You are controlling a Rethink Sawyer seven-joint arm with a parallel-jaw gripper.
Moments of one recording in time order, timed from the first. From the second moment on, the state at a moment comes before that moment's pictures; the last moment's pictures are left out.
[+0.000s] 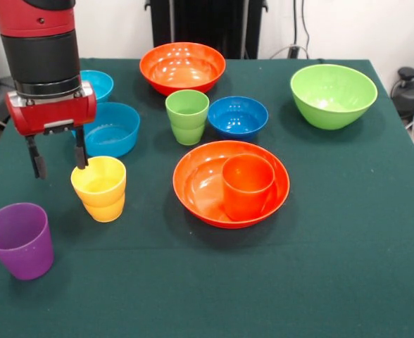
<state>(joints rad) -0.81 -0.49 0.42 1.45 -0.44 0.50 1.01</state>
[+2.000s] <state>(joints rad) -0.86 -0.45 0.46 1.49 -0.44 0.50 1.01</state>
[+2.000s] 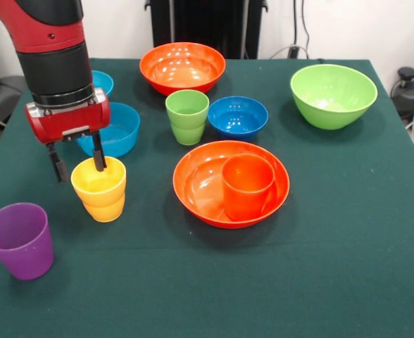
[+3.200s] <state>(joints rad) -0.86 -0.44 0.47 1.49 -0.44 0.47 1.01</state>
